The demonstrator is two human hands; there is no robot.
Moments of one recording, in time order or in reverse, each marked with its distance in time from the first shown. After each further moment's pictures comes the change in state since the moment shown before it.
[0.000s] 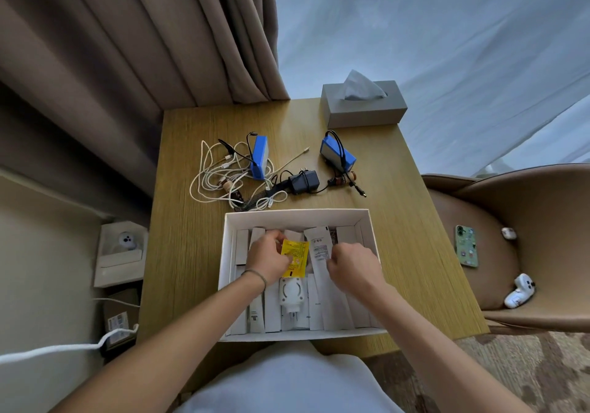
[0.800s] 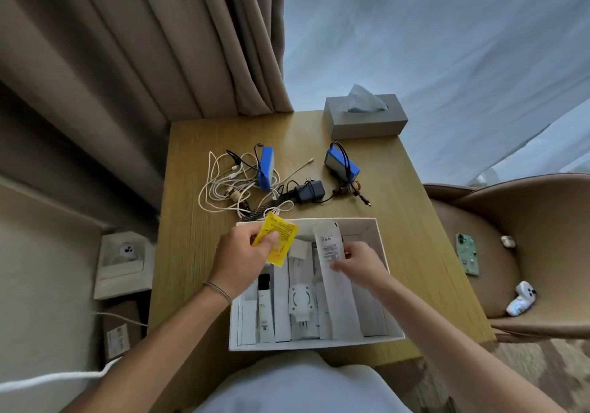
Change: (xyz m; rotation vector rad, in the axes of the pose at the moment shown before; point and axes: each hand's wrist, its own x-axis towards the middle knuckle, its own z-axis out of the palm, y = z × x) left_hand -0.040 0.011 -0.089 -0.136 0.183 0.284; right_hand 0.009 -0.002 -0.014 0.668 -0.153 0.135
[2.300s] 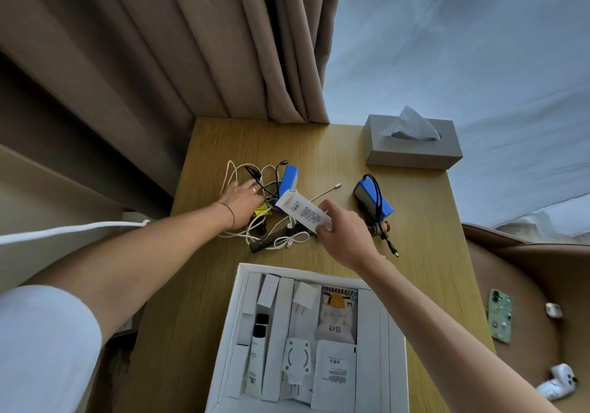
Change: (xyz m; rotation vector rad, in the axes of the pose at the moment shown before) left_hand 0.223 -0.081 -0.016 1.302 -0.437 0.147; right_hand 0.113 -0.124 -0.028 -0.391 0.084 -0.511
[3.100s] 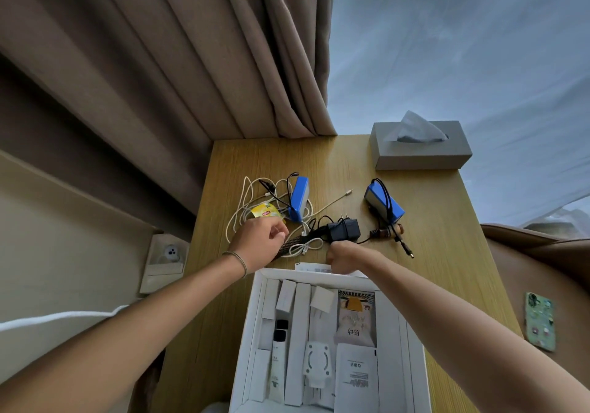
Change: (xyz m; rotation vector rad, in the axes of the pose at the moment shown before) left_hand -0.094 0.052 -0.034 -0.956 0.279 -0.236; right_hand 0.026 0.037 0.055 -0.330 -0.687 0.091
